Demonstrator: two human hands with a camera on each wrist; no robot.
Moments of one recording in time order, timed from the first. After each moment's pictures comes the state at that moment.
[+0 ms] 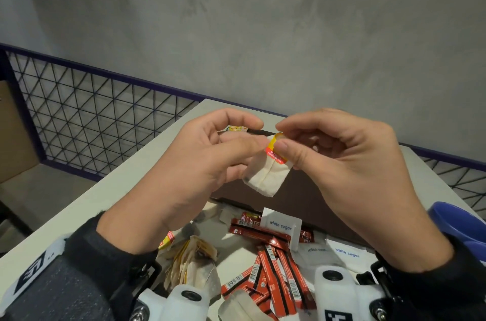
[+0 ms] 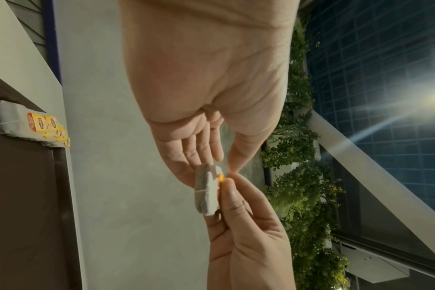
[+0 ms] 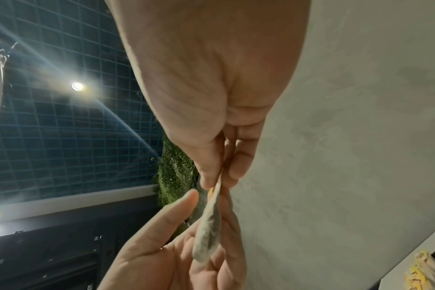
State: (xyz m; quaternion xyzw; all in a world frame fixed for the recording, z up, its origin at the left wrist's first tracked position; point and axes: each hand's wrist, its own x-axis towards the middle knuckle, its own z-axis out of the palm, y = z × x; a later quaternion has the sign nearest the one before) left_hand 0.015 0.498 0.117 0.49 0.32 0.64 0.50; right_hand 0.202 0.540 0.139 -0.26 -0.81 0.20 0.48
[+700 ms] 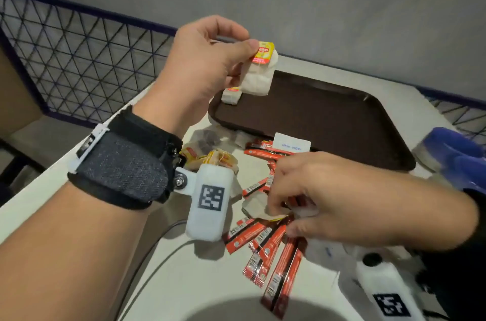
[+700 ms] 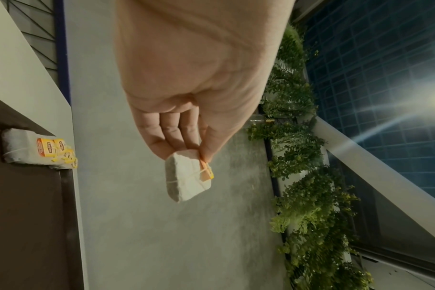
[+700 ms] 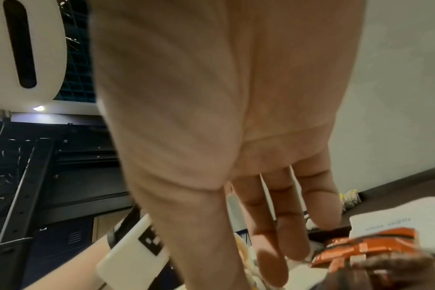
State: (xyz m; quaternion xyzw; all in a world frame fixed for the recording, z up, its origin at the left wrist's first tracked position) left_hand -0.002 0.509 0.112 0.45 0.46 0.67 0.36; right_hand 0.212 0.470 0.103 -0.28 -0.95 0.09 -0.11
